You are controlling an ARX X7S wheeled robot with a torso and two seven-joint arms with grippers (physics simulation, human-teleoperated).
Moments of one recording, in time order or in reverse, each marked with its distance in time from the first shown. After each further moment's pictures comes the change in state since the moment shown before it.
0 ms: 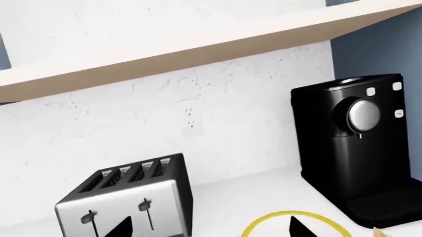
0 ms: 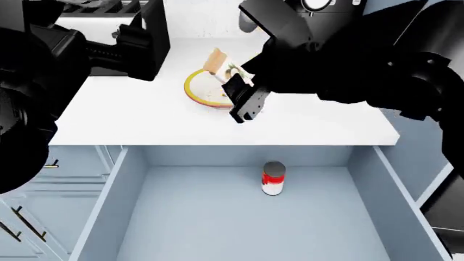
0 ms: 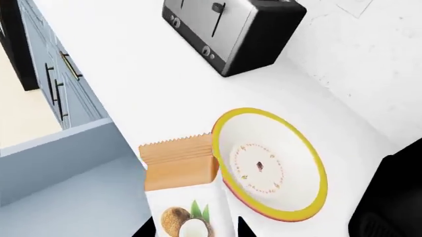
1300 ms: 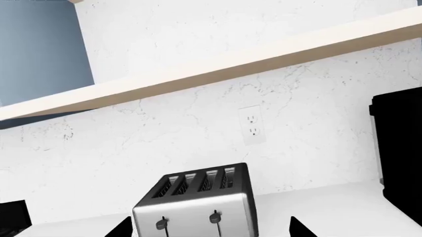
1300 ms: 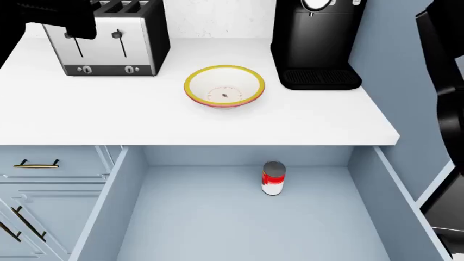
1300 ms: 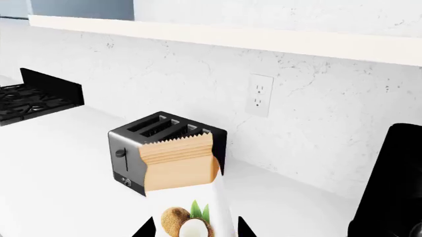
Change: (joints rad) left arm -0.119 -0.092 0.031 -0.169 0.181 -0.009 0.134; right arm 0.375 -0.397 0.094 0.964 0.002 -0.264 -0.083
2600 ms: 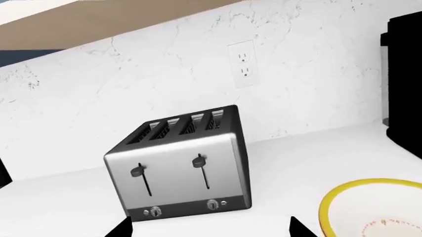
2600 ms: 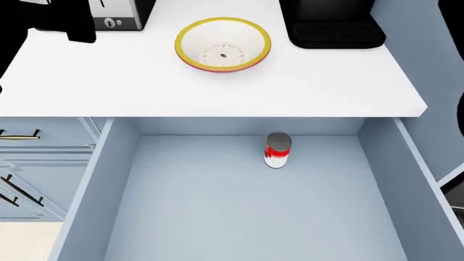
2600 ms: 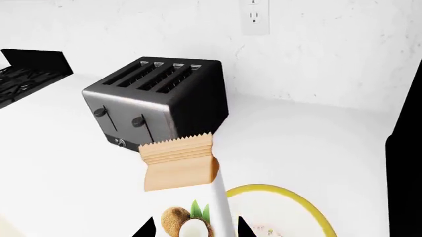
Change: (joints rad) left arm 0.038 -0.016 0.014 -0.007 0.041 0.053 0.030; right arm 0.114 -0.059 -0.645 0.161 0.720 -0.074 0.018
